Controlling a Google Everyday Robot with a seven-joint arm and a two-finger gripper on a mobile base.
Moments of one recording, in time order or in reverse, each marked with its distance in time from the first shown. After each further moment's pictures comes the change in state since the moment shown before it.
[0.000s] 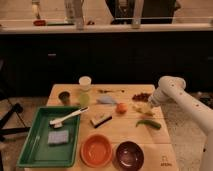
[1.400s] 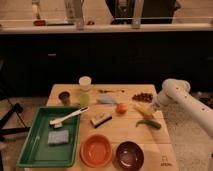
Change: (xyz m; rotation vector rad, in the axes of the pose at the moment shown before) arm 0.024 0.006 -0.014 0.006 -0.015 -0.003
